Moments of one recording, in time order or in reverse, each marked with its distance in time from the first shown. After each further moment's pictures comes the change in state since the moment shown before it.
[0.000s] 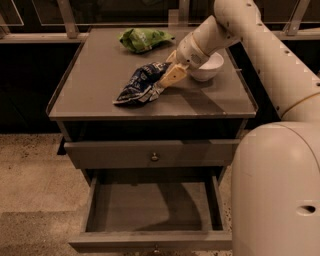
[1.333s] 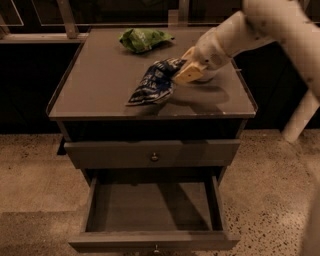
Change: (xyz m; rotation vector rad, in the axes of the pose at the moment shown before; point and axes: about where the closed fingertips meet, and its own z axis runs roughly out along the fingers) arm 0.000 0.040 -0.054 0.109 -0.031 0.028
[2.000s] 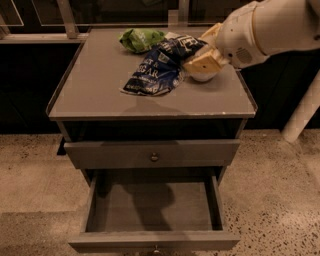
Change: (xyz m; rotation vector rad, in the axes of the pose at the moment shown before) arm -0.065 0.082 -0.112 0.341 -0.042 -0.017
